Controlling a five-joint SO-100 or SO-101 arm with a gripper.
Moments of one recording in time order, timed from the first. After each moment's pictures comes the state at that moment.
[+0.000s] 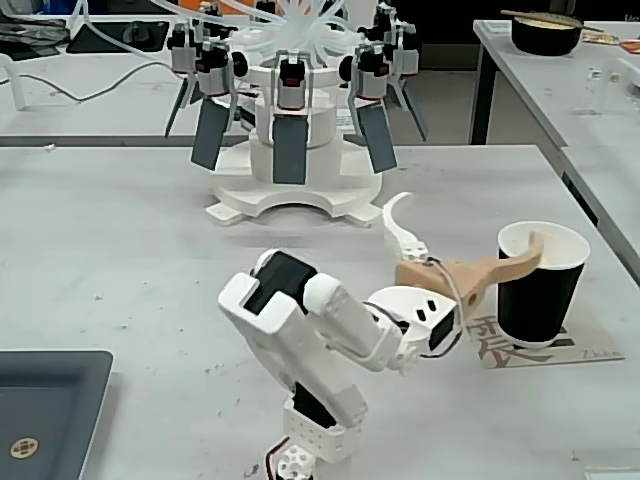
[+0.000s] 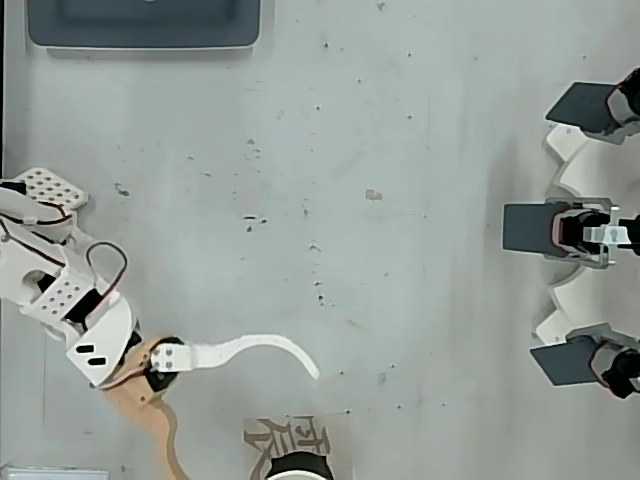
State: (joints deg) arm 38.2 121.0 167.2 -61.5 -86.1
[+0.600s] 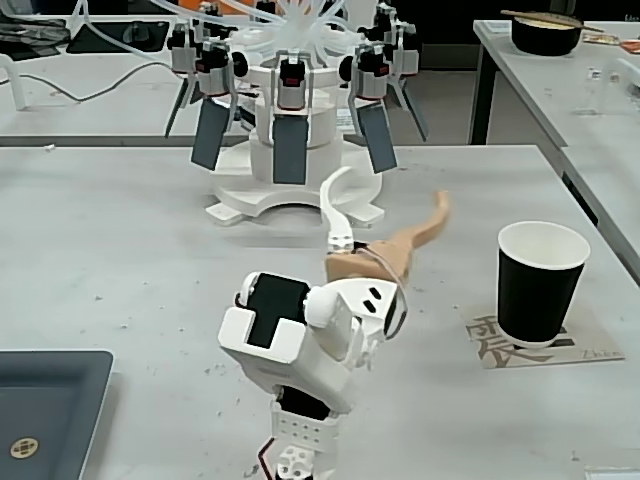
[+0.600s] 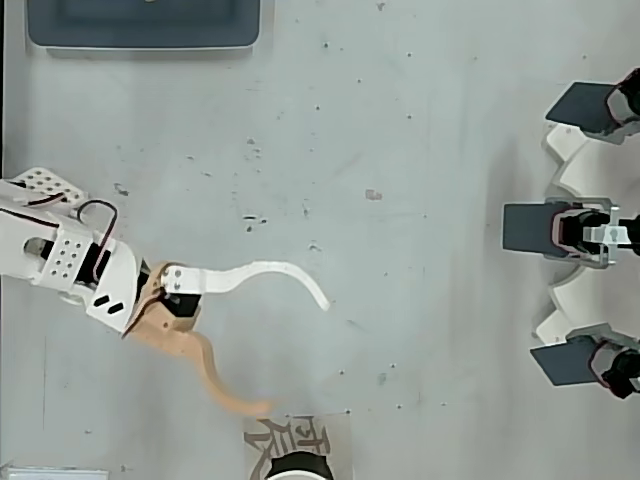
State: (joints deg) arm 17.6 127.2 174.2 -70.6 -87.3
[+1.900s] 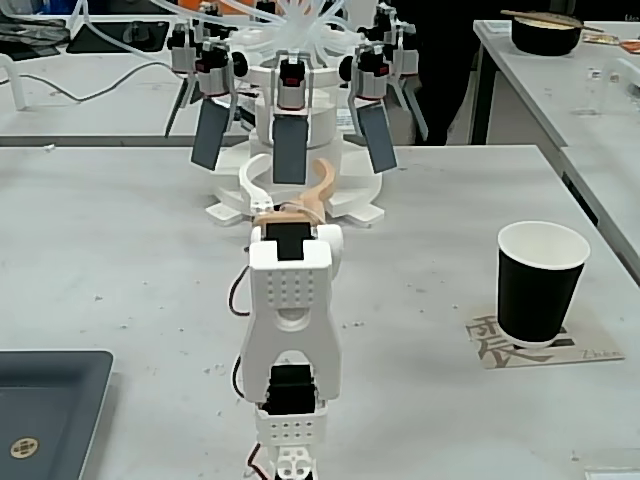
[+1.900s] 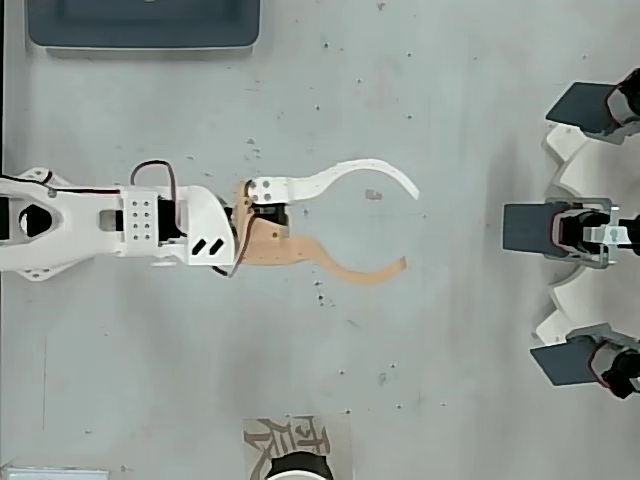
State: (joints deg) arm -5.4 98.7 142.6 -58.4 -88.0
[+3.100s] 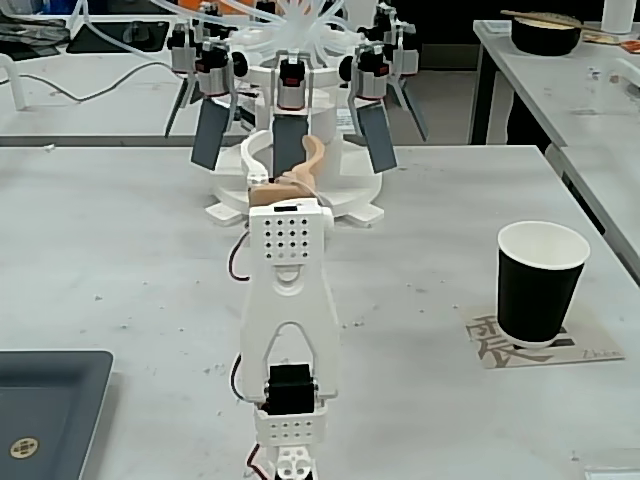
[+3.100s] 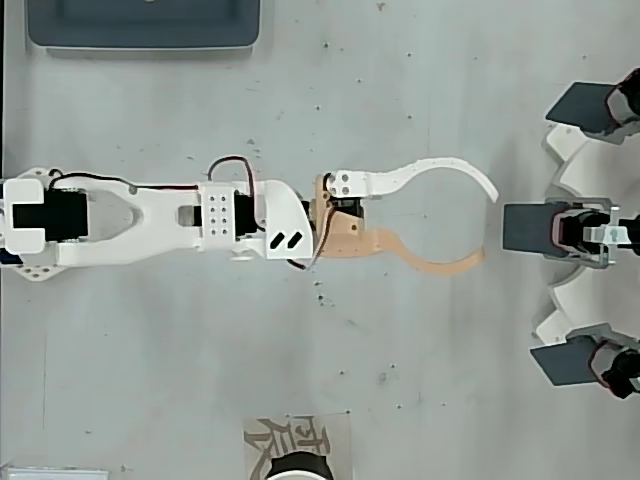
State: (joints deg) arm -6.5 75.1 112.5 -54.3 -86.7
